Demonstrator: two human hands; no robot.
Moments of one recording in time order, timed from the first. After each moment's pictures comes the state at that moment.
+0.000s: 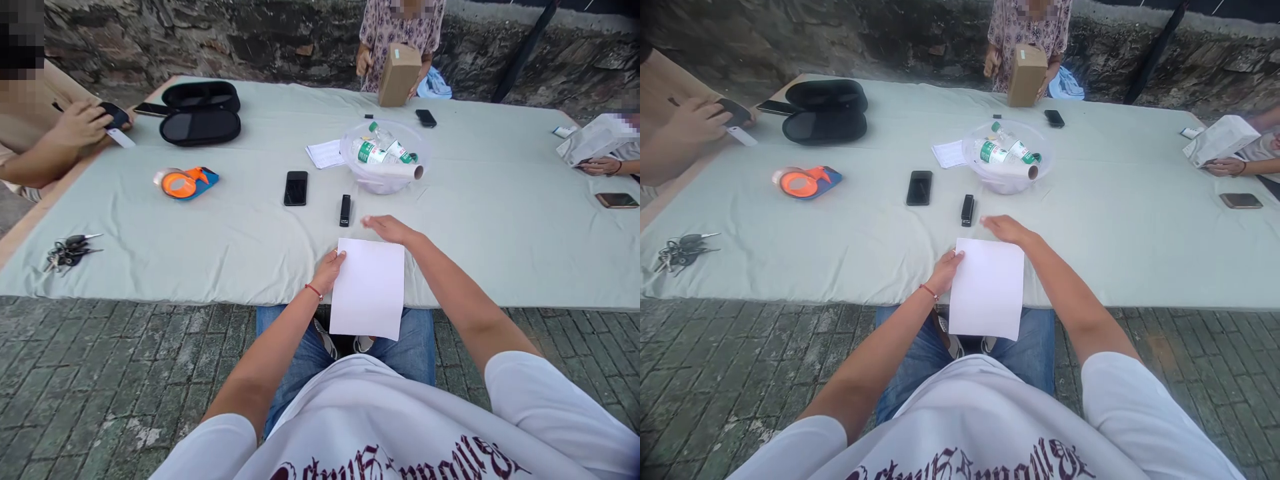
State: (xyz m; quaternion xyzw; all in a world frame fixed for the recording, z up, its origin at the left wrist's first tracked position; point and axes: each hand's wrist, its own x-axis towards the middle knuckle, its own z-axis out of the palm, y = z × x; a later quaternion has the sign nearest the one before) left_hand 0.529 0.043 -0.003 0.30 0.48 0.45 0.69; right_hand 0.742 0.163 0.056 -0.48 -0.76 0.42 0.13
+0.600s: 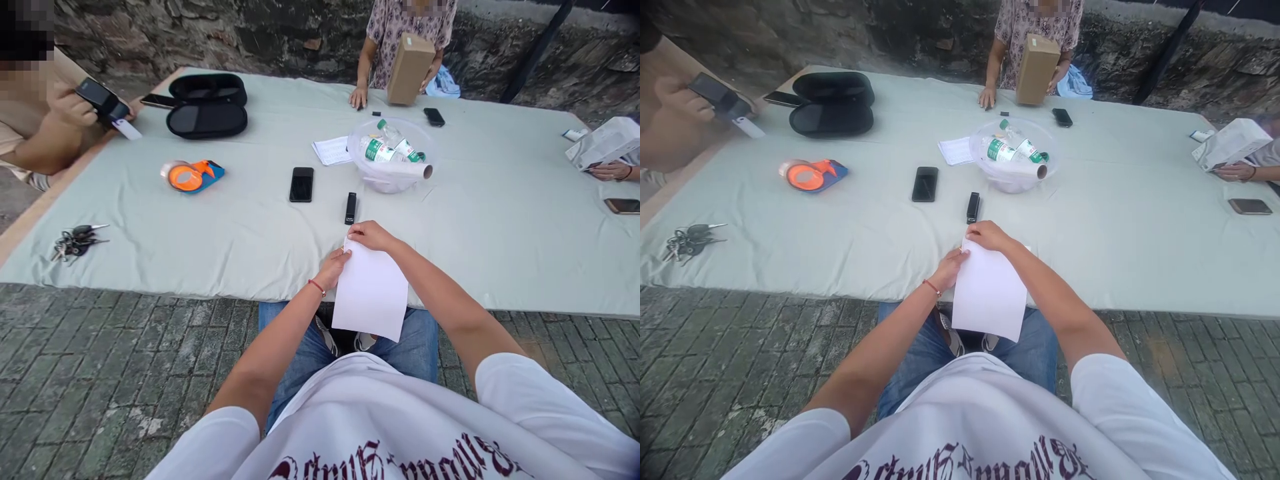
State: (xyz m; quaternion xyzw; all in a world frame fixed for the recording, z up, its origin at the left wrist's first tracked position) left_hand 0.523 0.046 0.000 0.26 0.46 0.43 0.73; right_hand 0.678 0.147 0.049 -0.43 -0.80 0.40 0.11
